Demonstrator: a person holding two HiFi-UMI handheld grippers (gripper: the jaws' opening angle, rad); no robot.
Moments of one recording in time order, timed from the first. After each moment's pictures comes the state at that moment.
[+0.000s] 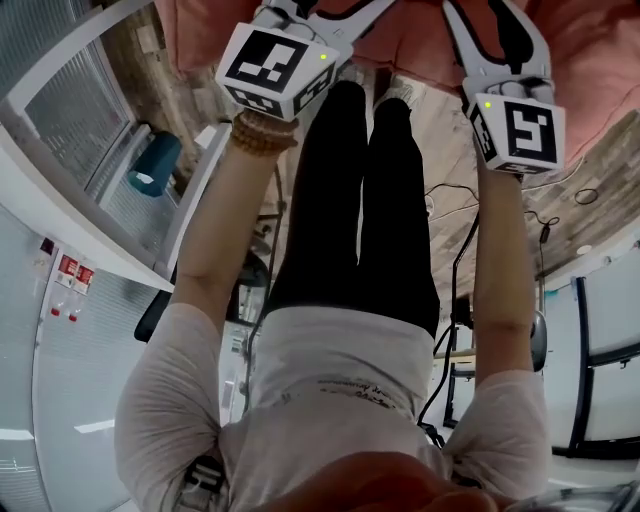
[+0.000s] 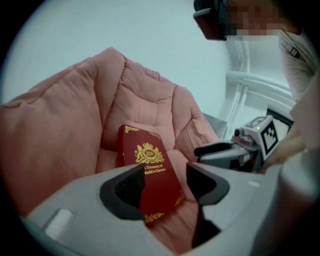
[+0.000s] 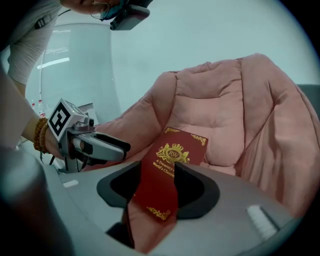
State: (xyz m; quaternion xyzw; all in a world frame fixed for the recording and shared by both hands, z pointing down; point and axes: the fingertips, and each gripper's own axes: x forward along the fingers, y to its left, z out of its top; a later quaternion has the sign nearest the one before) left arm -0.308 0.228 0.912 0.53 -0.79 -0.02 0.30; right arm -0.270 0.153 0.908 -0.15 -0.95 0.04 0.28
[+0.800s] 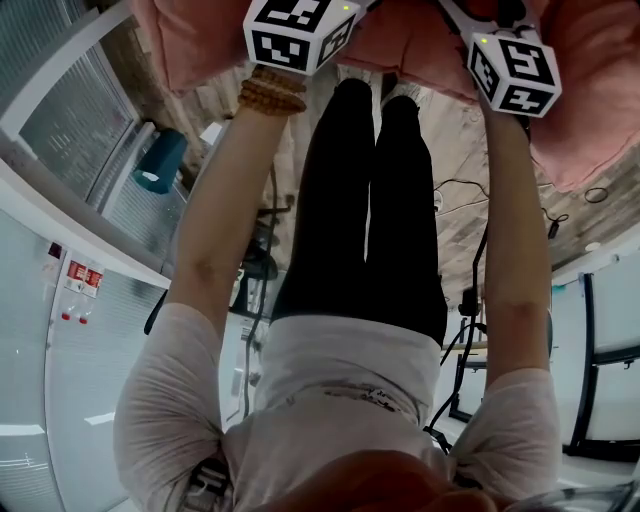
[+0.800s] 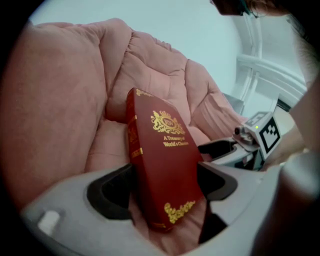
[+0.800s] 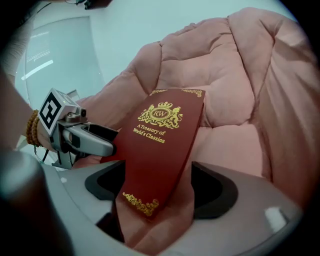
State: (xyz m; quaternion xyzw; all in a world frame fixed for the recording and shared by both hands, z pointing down) left arm -0.334 0.222 1.020 0.50 -0.77 0.04 0.38; right arm -0.289 0.141 1.039 -0.14 -0.91 0.10 0.37
